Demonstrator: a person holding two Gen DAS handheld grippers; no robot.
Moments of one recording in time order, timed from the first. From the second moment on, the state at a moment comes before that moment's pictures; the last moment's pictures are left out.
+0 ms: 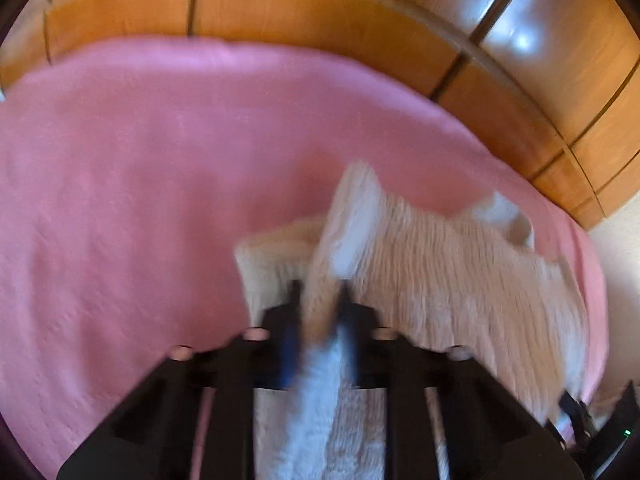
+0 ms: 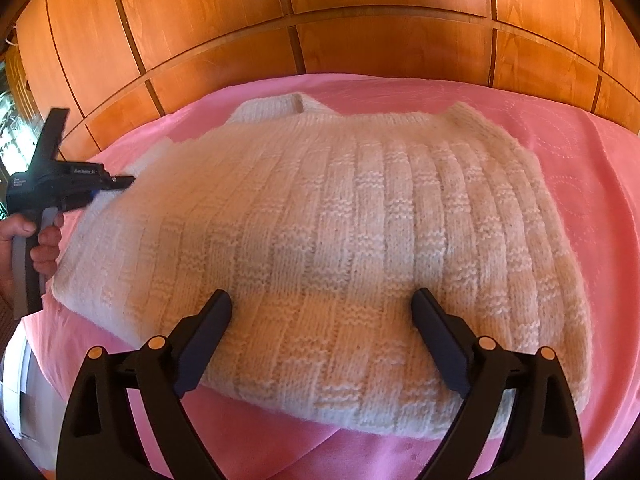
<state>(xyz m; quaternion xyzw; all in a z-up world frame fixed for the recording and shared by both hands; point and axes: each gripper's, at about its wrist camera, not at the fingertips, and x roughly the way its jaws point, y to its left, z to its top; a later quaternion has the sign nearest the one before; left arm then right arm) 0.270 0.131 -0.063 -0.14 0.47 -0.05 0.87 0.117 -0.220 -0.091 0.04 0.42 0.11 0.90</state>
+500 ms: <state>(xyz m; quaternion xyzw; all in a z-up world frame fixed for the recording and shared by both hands) 0.246 0.110 -0.049 -0.09 0.43 0.02 0.90 0.125 -0.268 -0.051 0.10 0.39 0.10 0.91</state>
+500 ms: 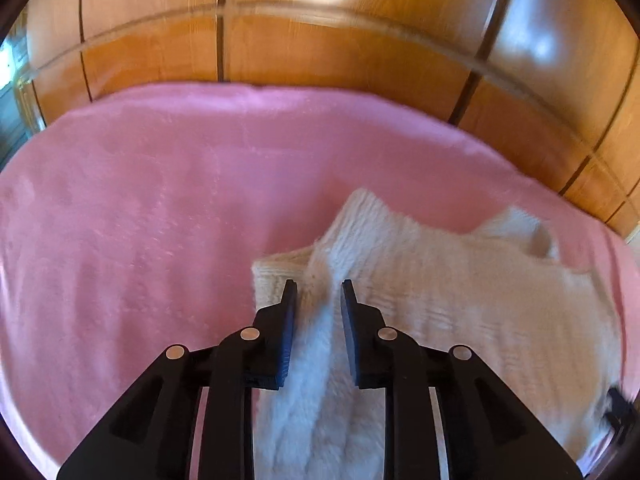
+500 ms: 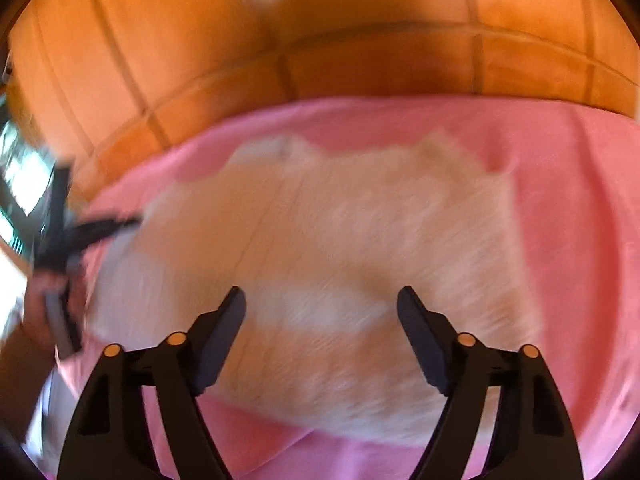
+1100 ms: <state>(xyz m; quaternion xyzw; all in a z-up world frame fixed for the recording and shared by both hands) 0.215 -0.013 -0.065 0.00 0.45 -0.11 0.89 0.243 -0.327 -0.089 0.04 0.44 -0.05 0.90</state>
